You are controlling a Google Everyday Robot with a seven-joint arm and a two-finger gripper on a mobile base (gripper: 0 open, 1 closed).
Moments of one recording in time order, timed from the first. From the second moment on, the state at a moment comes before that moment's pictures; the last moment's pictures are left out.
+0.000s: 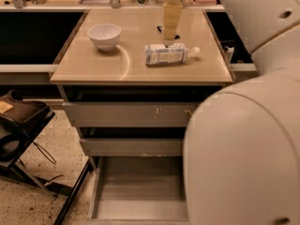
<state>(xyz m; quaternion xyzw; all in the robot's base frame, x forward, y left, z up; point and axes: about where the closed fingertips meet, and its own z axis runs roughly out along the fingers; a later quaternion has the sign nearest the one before) 0.696 -0.067 0.986 -0.68 0.71 -0.09 0.16</state>
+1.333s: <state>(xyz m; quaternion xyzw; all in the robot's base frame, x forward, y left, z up) 0.733 -0.153 0.944 -0.61 0.77 -0.03 0.19</state>
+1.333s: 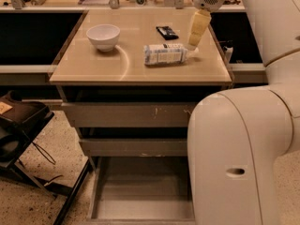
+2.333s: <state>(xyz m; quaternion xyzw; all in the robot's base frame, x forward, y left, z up) 0.764 -0.147 0.856 -0.52 0.80 0.15 0.27</state>
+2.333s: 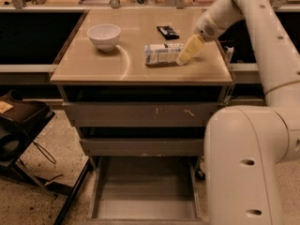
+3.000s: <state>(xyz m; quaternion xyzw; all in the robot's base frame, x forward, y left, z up) 0.787 -0.147 0.812 -0.39 0.81 0.29 0.33</state>
